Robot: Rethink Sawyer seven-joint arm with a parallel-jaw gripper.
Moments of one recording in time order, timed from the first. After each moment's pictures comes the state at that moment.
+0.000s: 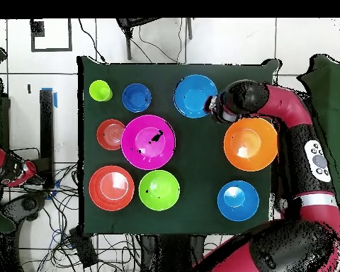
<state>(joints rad) -0.79 -0.28 0.66 1.11 -0.55 1.08 1.90</state>
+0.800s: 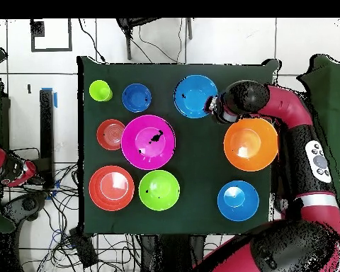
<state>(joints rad) -0.79 -0.28 0.66 1.11 -0.55 1.08 1.90</state>
